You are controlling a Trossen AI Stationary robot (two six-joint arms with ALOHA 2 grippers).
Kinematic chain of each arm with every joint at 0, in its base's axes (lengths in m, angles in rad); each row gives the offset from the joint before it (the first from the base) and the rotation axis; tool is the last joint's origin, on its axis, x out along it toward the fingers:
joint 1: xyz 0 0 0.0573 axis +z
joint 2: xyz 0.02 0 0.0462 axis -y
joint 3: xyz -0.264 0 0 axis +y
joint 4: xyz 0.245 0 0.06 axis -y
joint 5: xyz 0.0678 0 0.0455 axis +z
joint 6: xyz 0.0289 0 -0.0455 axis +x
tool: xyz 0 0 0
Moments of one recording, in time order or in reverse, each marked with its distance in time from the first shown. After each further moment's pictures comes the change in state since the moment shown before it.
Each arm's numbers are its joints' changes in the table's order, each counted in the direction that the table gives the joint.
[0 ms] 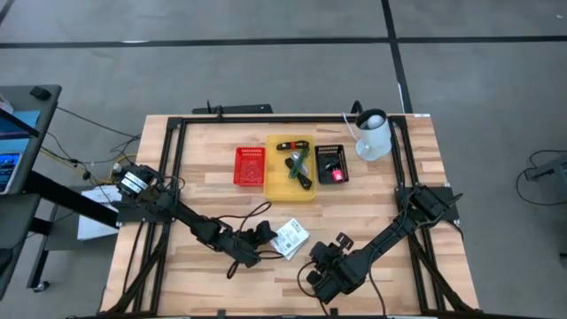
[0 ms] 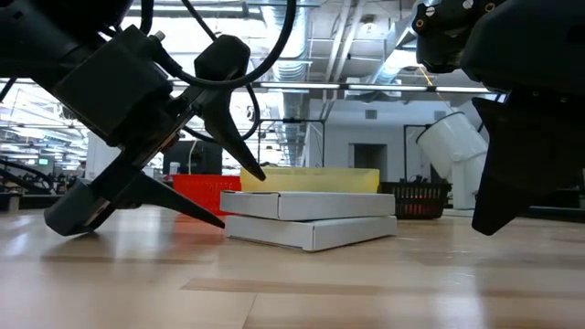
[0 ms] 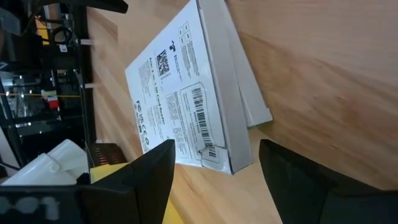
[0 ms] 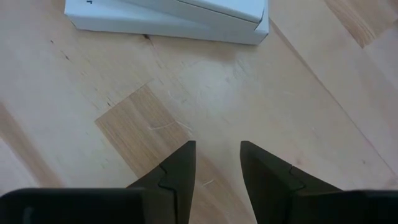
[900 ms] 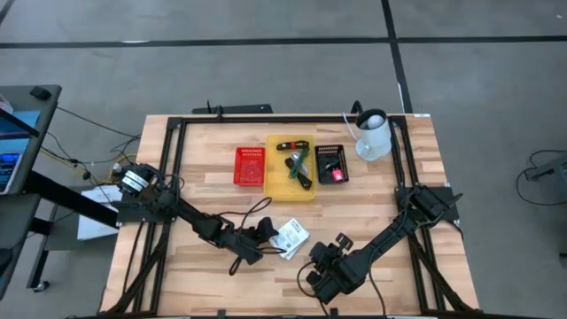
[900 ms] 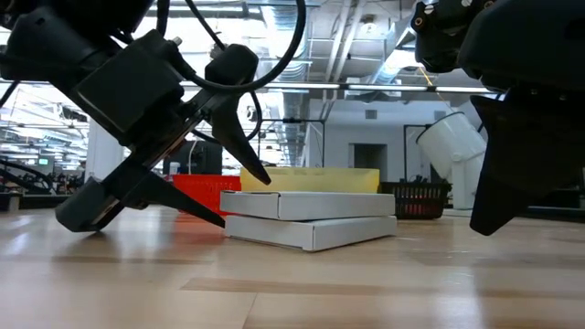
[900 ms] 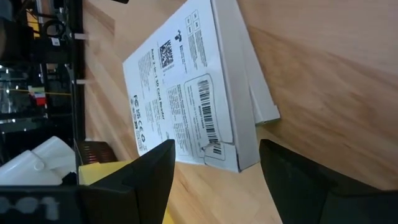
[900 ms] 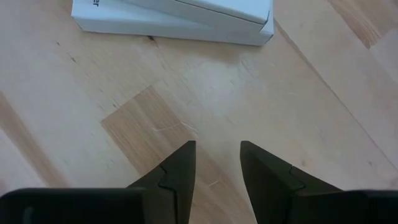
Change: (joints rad) left arm 0.044 0.000 0.000 -0.005 -0.054 -0.030; right arm 0.000 0.000 0.000 0.013 0.000 0.000
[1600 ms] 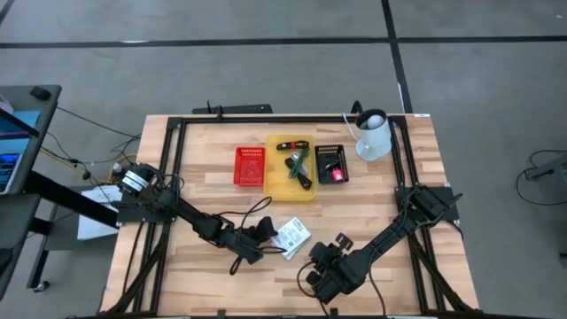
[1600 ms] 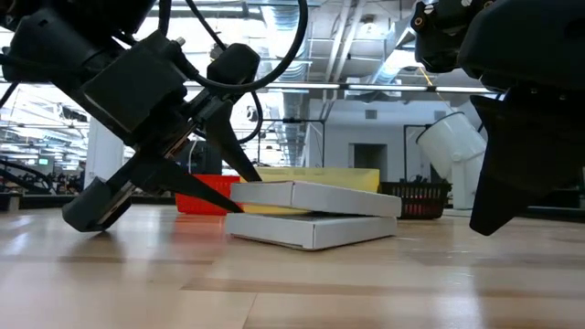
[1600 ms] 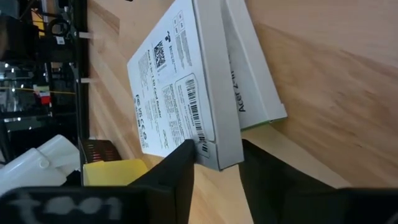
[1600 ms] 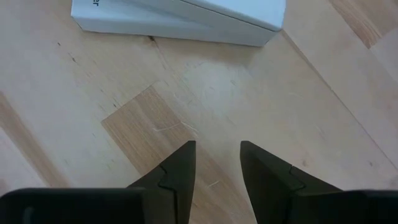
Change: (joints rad) left arm 0.003 -0.001 0.001 -0.012 0.001 -0.002; right arm 0.000 0.000 0.000 0.000 0.000 0.000
